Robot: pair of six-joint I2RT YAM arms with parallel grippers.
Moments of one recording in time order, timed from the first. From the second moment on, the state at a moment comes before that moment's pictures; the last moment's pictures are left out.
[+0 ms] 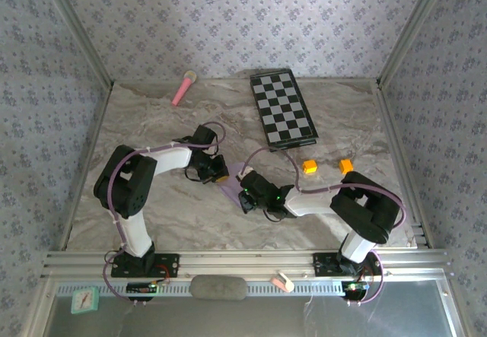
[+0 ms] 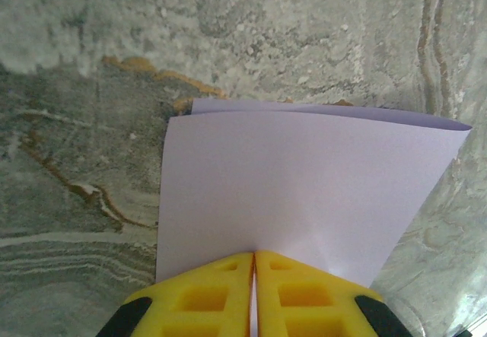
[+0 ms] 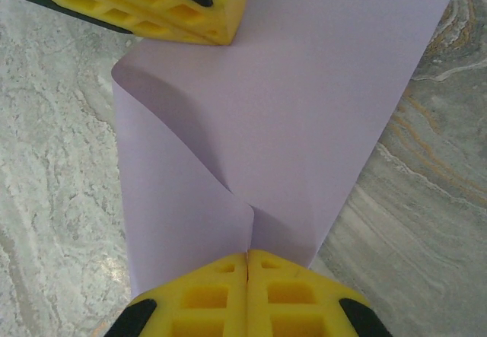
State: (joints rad) left arm -0.51 1.82 1.02 -0.42 0.43 -0.83; right arm 1.00 1.65 0.69 0.11 0.14 0.40
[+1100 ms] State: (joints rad) left arm -0.51 1.80 1.05 -0.46 0.41 -0.81; right arm 1.00 1.68 0.73 0.07 0.15 0.40
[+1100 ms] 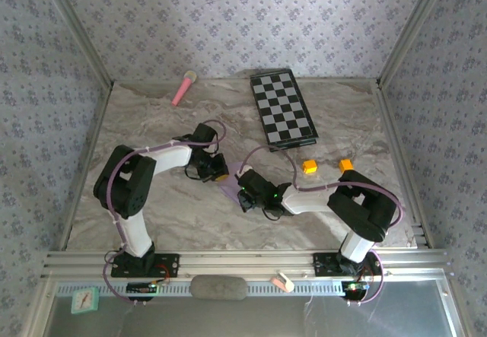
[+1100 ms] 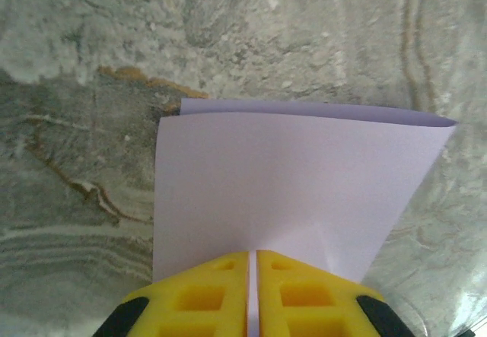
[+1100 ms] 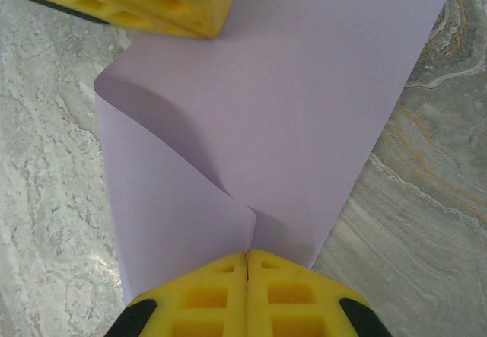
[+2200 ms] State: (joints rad) left arm -0.64 1.50 0.61 0.05 0.46 -1.20; right arm 0.97 1.69 0.76 0.04 0.12 0.43
